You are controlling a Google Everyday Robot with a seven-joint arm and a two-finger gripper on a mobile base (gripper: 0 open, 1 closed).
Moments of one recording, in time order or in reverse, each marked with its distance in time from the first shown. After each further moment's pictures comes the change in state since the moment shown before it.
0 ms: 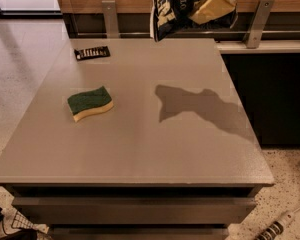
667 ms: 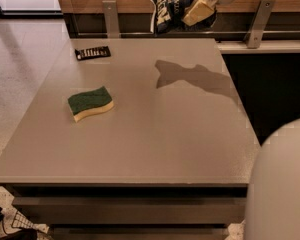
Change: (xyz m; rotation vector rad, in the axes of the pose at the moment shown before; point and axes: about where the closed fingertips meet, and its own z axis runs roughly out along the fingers) arm 0.055 -0.077 0.095 -0.056 0.030 0.113
